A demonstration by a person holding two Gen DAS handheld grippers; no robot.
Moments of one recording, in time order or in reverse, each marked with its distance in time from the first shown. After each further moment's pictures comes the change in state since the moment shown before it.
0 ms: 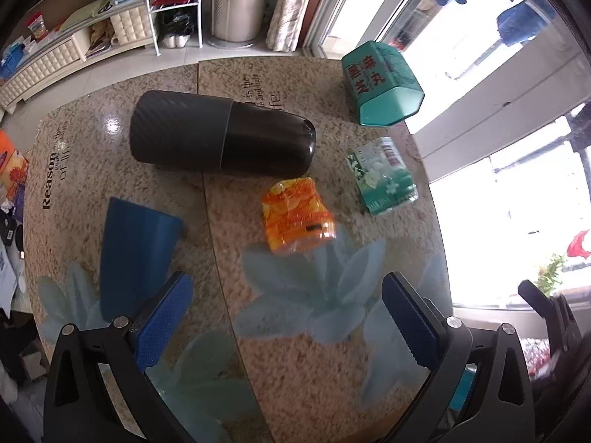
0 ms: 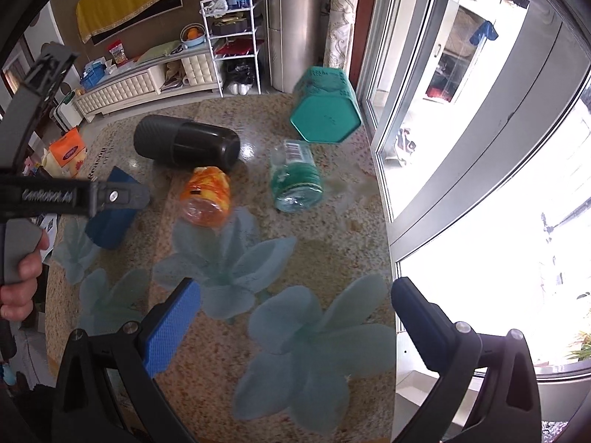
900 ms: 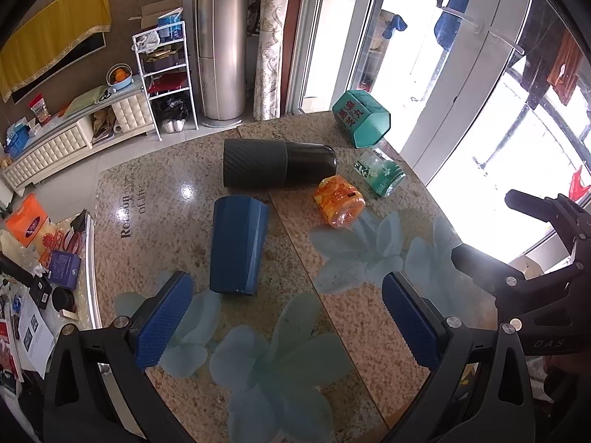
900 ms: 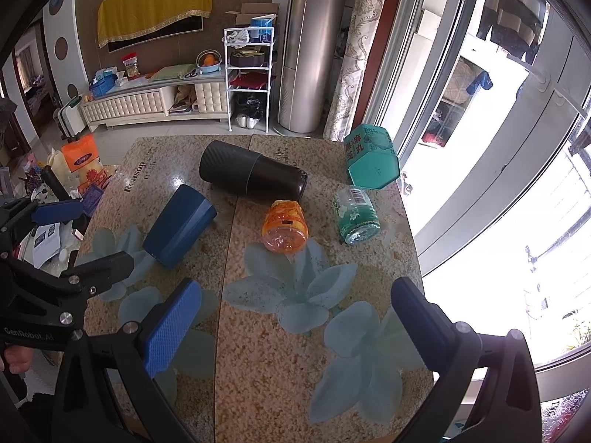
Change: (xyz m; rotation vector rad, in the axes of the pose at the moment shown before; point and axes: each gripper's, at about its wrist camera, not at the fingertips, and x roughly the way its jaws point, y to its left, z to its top) left arm -0.113 0.076 -0.112 0.234 -0.321 0.001; right arm -0.047 0.124 -0.010 -0.043 -0.177 -0.092
